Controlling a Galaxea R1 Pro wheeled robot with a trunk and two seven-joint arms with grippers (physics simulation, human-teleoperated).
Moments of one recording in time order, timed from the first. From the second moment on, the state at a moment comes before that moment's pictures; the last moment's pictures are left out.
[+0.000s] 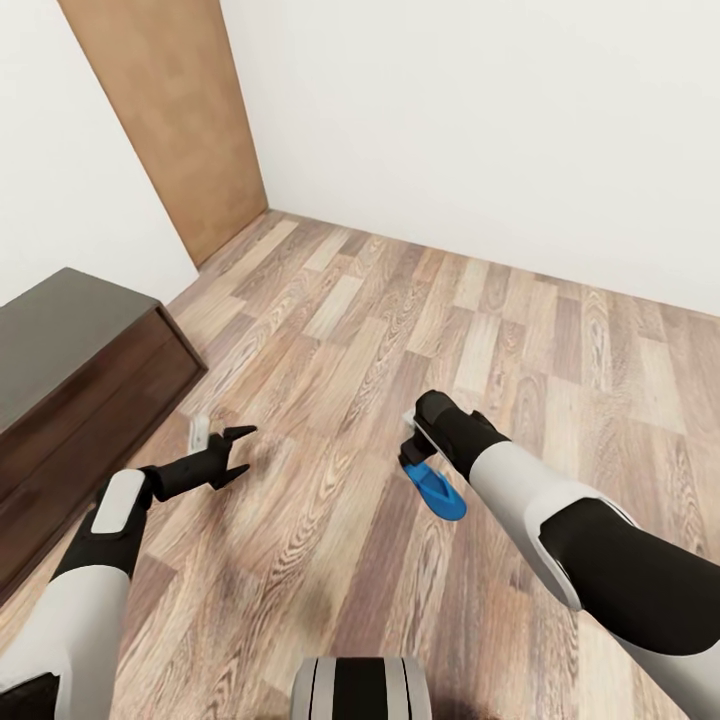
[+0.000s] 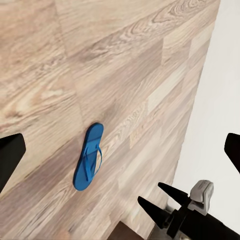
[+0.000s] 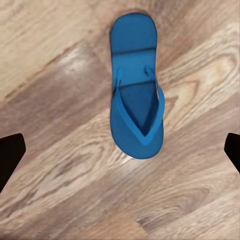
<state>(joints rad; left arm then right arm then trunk) -0.78 0.10 0.40 -0.87 1.02 1.01 -0.09 -1.24 0.14 0.48 -0.35 0.16 0.94 0.25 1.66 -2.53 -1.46</state>
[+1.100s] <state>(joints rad) -0.78 0.08 0.40 -0.91 1.02 1.01 -0.09 -1.30 0.13 0.48 -0.35 0.16 0.94 0.22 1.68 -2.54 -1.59</state>
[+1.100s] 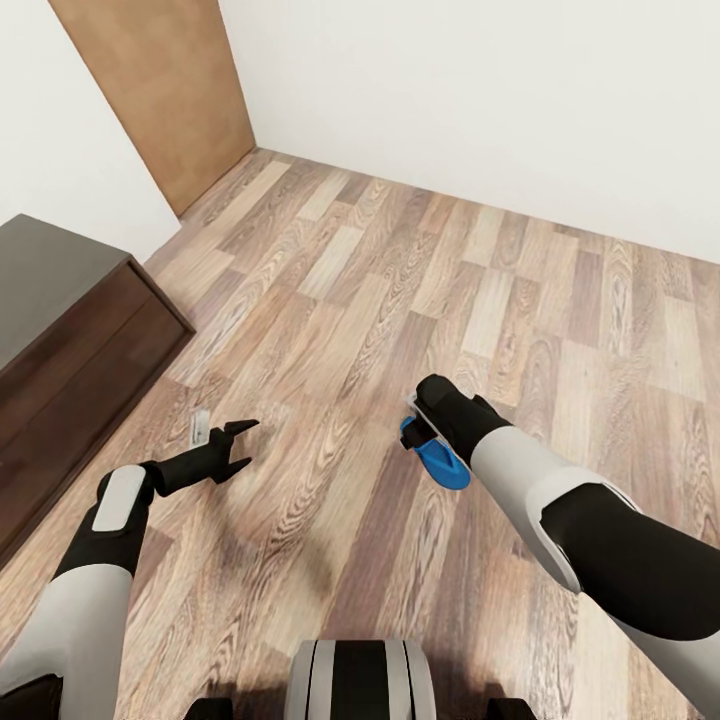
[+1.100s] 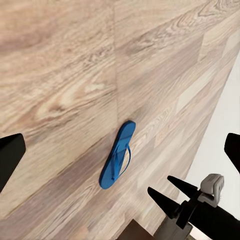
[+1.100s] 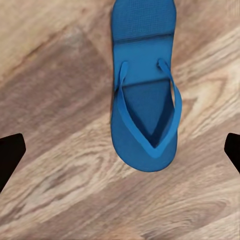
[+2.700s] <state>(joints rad) -0.78 0.09 0.39 -0.93 1.02 1.01 -0.09 -1.33 0.13 0.48 -0.35 0.16 0.94 0.22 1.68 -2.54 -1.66</state>
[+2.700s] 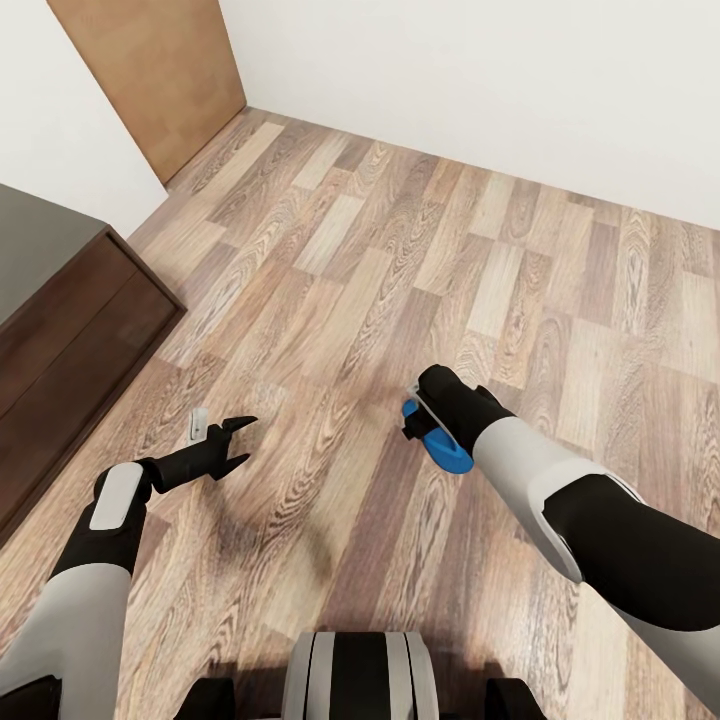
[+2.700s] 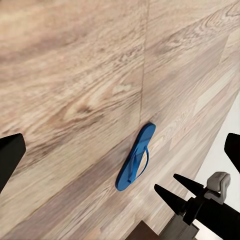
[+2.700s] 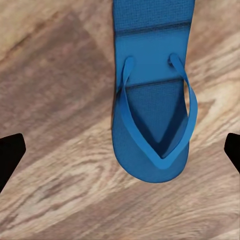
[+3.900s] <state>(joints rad) -0.78 0.09 0.39 -0.95 1.02 1.01 -0.09 -1.34 0.10 0.48 -0.35 0.16 0.94 0.19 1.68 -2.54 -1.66</state>
